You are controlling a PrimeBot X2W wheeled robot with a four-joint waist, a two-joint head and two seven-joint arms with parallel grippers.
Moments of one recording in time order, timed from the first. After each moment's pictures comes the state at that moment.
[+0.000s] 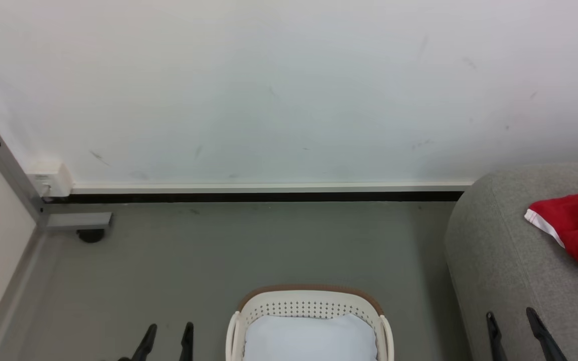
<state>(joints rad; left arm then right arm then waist) 0.06 0.17 -0.23 0.21 -0.36 0.03 -0.26 0.12 -0.05 -0.01 0.10 0.12 0.13 -0.26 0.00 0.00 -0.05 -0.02</state>
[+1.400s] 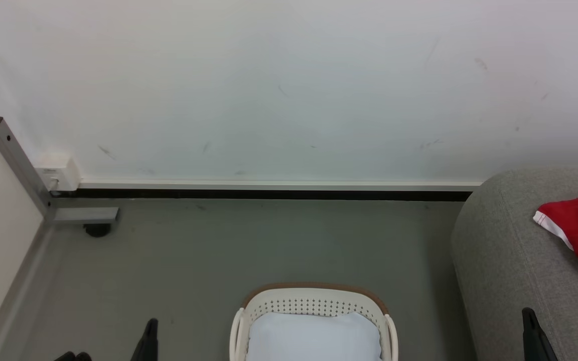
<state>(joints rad) 0.02 0.10 -0.09 0.26 -0.84 -0.04 -0.11 0.07 -0.06 0.00 0.20 0.76 0.13 -0.14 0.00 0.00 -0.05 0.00</state>
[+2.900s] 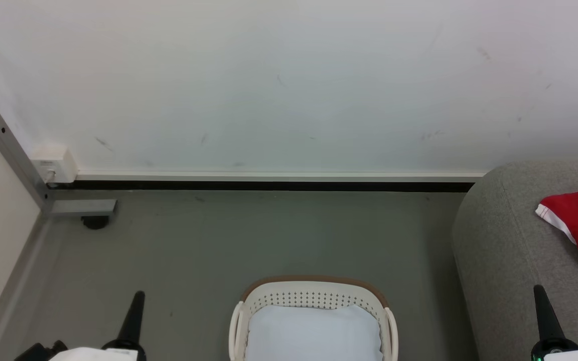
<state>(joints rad) -0.05 0.07 0.03 0.25 -1.28 -0.09 0.02 -0.03 -0.07 -0.04 0.22 1.27 0.13 -0.01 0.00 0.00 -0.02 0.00</state>
